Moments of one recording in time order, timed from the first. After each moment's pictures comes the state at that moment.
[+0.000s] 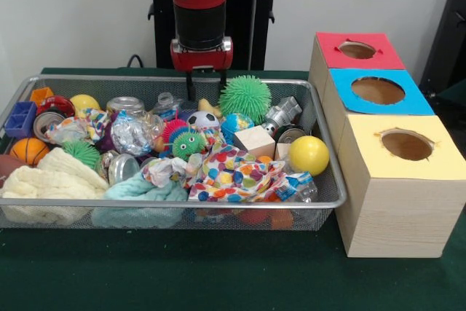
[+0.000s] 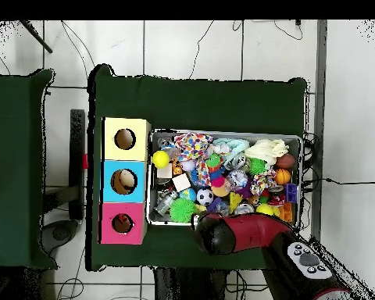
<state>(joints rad) -0.61 -0.57 0.24 1.97 -0.63 0.29 1.84</state>
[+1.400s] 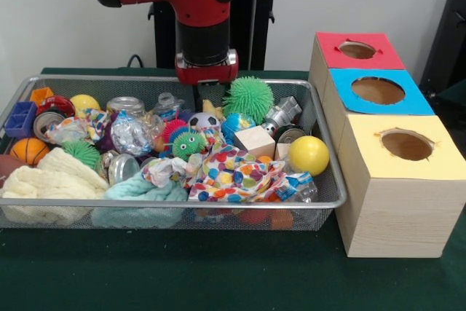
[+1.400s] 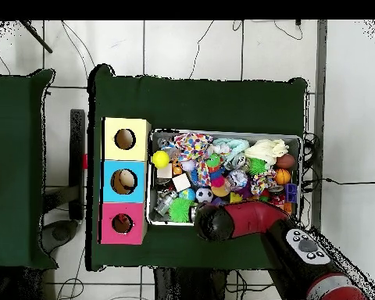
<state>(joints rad) -0.63 -0.52 0.31 1.90 -0.63 0.39 1.84</state>
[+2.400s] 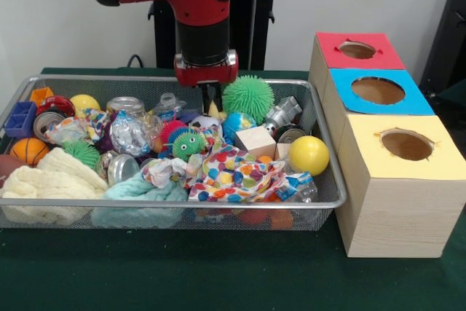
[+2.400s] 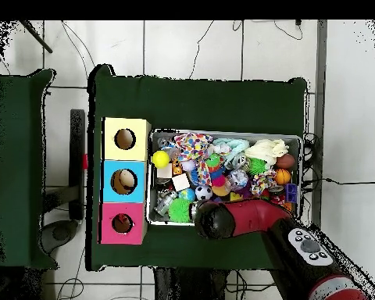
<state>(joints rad) -0.64 -0.54 0.33 1.90 -0.63 0.39 1.84</state>
